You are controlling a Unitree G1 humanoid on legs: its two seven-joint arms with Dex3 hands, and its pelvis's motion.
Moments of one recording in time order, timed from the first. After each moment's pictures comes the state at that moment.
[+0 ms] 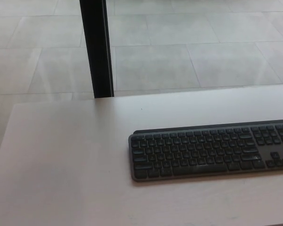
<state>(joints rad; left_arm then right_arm) -0.10 0.56 0.46 1.13 -0.10 -0.08 0.02 0.13 -0.33 -0.60 0.60 0.14 0.09 -0.05</state>
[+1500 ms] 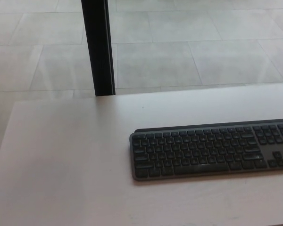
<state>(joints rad) -0.18 0.61 0.67 1.26 -0.26 -0.08 0.07 -0.36 -0.59 -0.76 0.08 0.48 0.45 -0.32</state>
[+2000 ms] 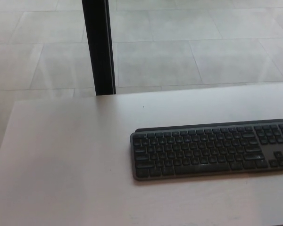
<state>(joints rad) -0.18 0.61 0.68 1.26 -0.26 -0.08 0.07 -0.33 -0.58 -0.22 -0.06 0.38 0.41 -0.14</state>
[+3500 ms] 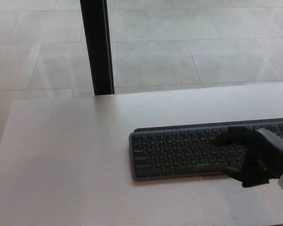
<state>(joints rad) -0.18 0.61 0.64 1.27 -0.28 -0.08 0.08 -0.37 -0.66 0.44 0.08 -0.23 0.18 -0.02</state>
